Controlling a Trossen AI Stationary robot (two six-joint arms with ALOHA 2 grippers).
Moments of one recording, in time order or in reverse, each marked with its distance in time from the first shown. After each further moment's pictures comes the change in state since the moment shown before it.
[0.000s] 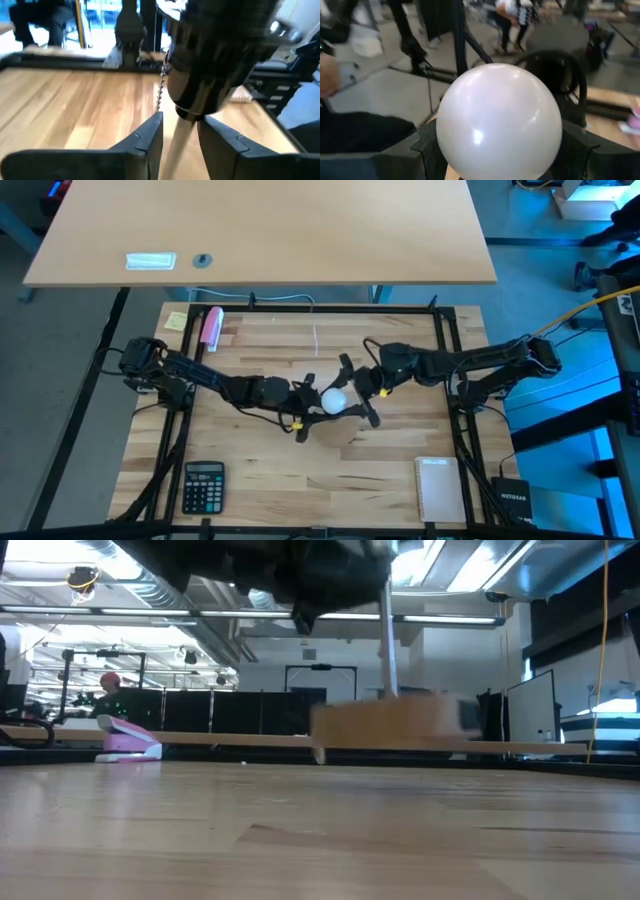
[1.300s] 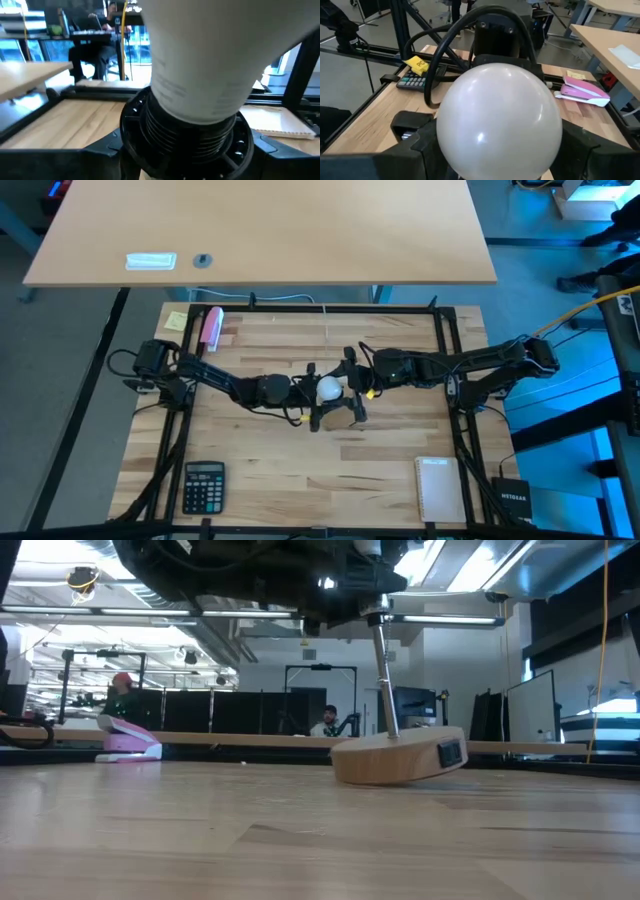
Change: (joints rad) left arm 0.020 0.111 0.000 0.277 -0.154 0.098; right arm -0.002 0.019 -0.012 -0.070 0.312 -0.057
